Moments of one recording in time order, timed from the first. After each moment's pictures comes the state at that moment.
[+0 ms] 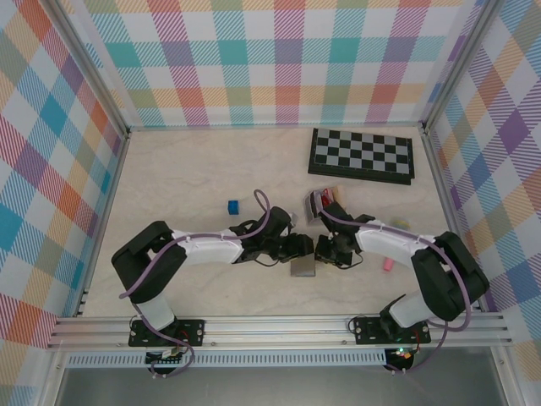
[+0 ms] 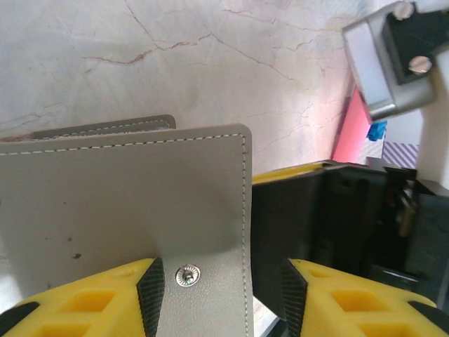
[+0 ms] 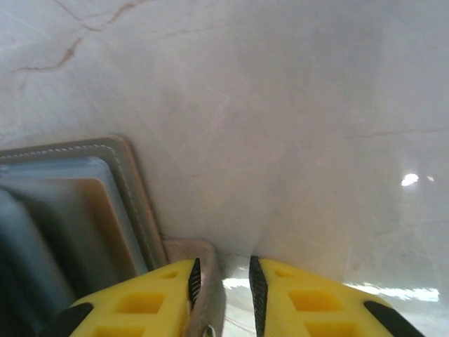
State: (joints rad) left arm -0.93 1.72 0.89 0.08 0.34 -1.08; right arm 0.59 1.45 0.71 -0.59 -0.17 0.82
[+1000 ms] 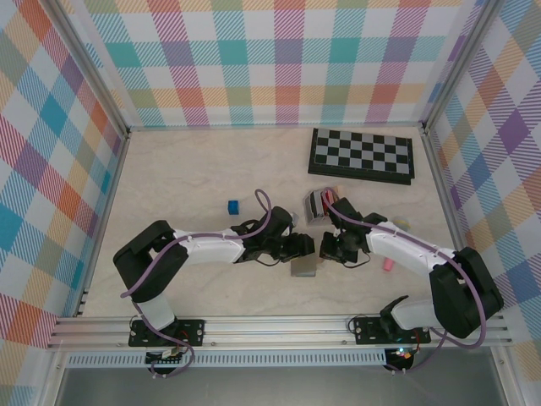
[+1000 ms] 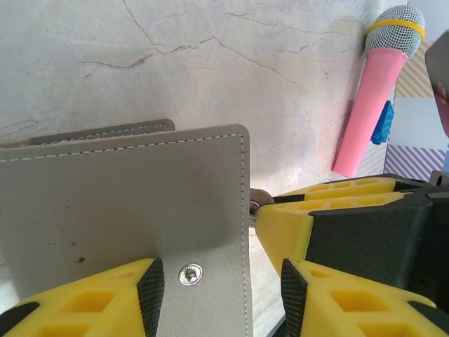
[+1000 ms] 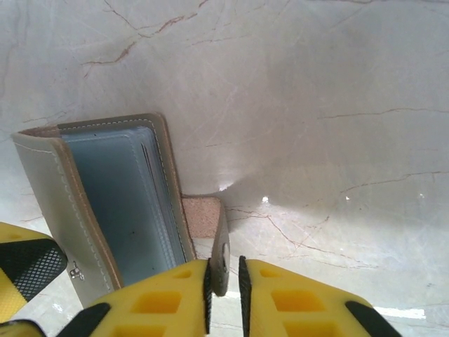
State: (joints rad) left arm -0.94 1.73 0.90 0.07 0.33 -1.08; right arm 0.57 1.34 0.73 -0.68 -0.18 0.76
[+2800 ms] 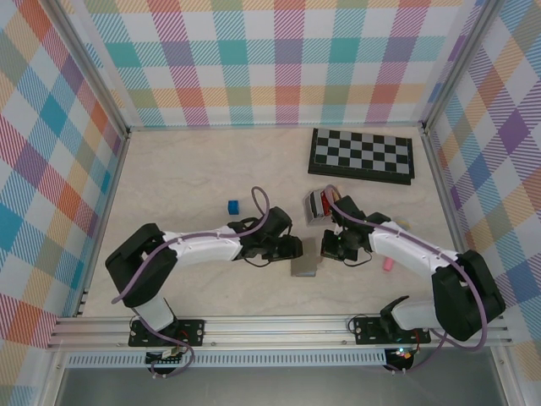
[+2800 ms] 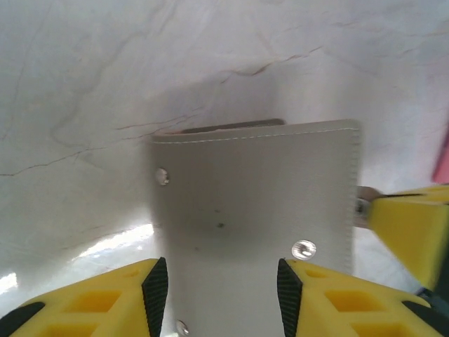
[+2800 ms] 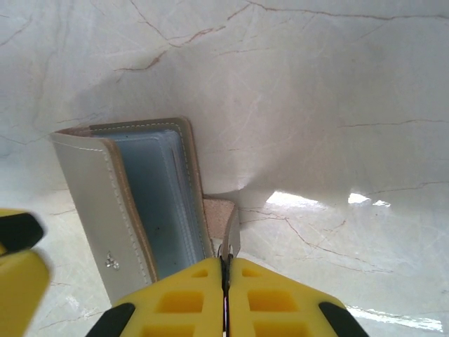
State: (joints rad) left arm -0.94 1.69 0.95 -0.23 0.17 -0.97; right arm 0.54 1.31 0.73 -0.66 -0.23 0.74
